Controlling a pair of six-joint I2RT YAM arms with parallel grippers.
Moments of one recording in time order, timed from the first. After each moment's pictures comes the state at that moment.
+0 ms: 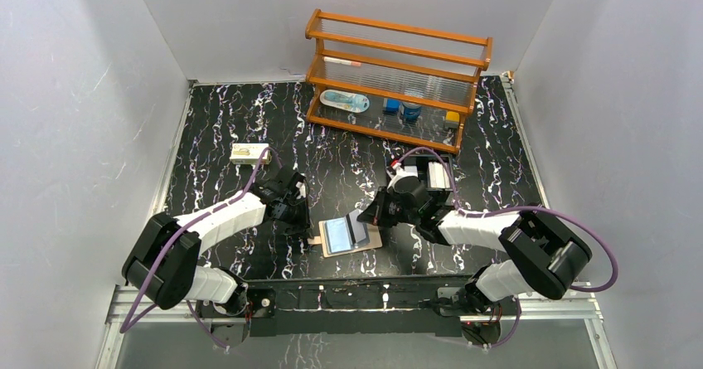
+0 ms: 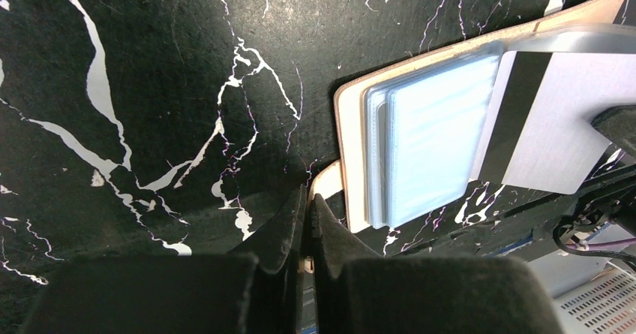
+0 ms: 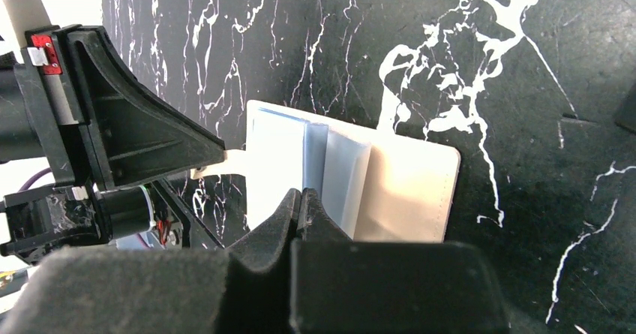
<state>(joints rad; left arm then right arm) -0.58 1.35 0.68 -0.53 0.21 -0.67 0.80 1.40 0.47 0.36 -0.22 0.89</state>
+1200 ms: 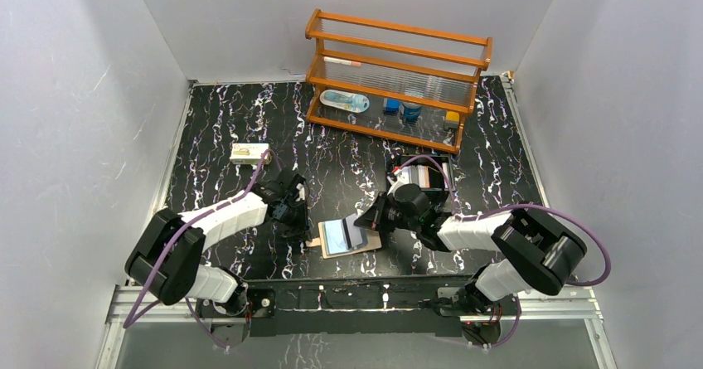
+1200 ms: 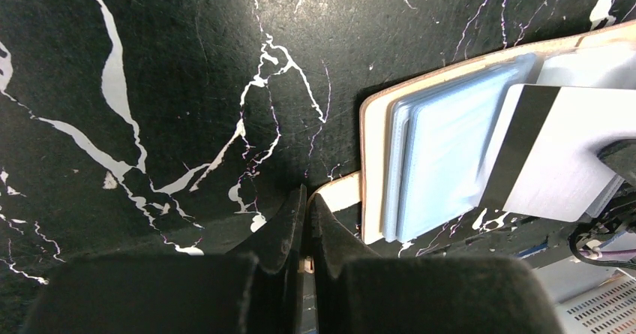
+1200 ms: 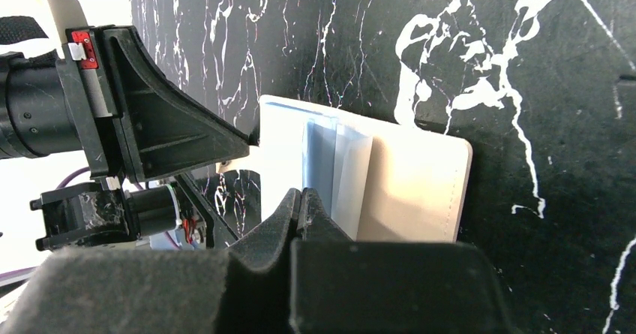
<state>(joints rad) -0.58 1.38 0.66 -0.53 0.20 -0.67 0.83 1.43 0.40 0.51 -0.22 1.00</state>
